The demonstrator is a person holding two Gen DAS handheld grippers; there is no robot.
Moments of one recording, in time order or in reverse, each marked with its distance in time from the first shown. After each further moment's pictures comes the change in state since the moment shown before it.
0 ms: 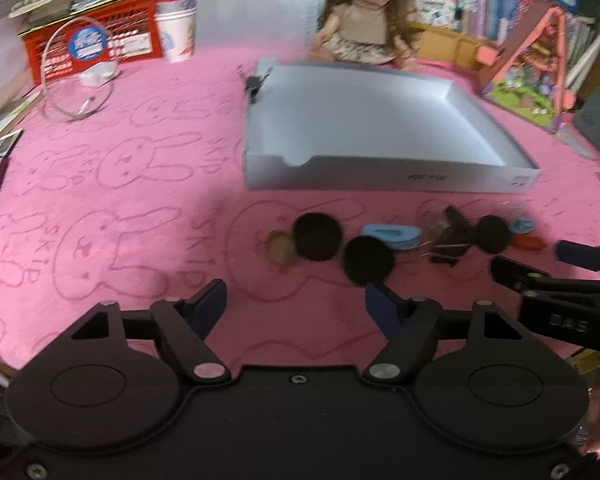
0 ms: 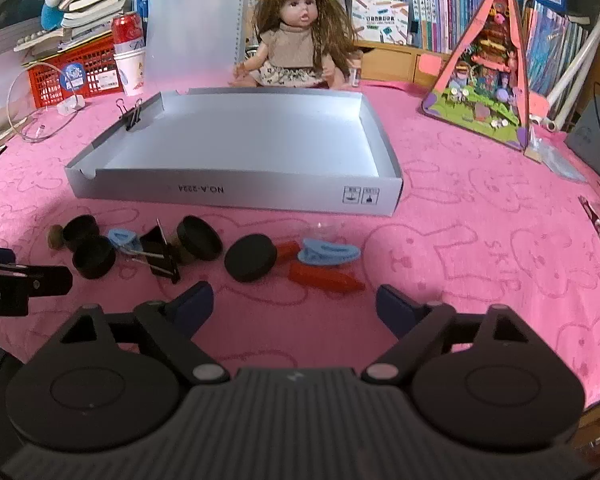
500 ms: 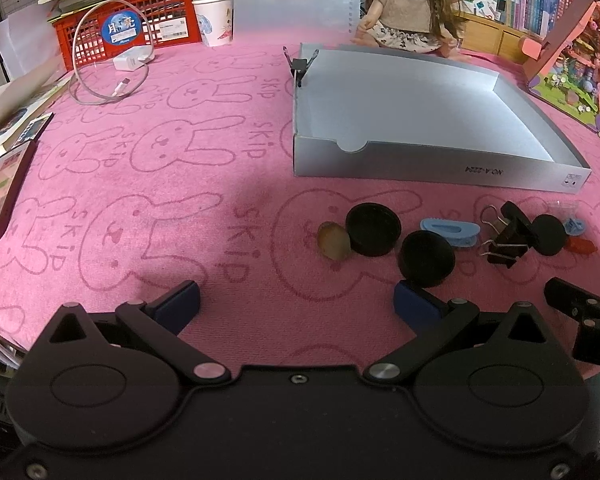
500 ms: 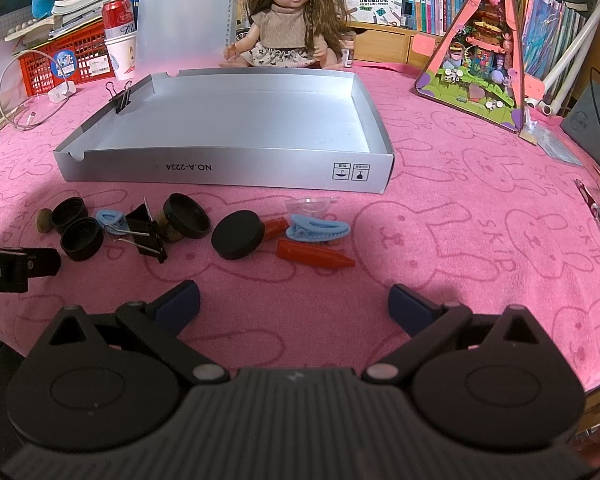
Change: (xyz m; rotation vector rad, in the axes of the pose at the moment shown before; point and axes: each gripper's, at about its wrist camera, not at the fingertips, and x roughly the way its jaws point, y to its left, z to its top) left arm 0.019 0.013 -0.001 -0.041 0.047 0.130; right arm 0.005 -0.004 -0.008 0.011 0.068 -0.025
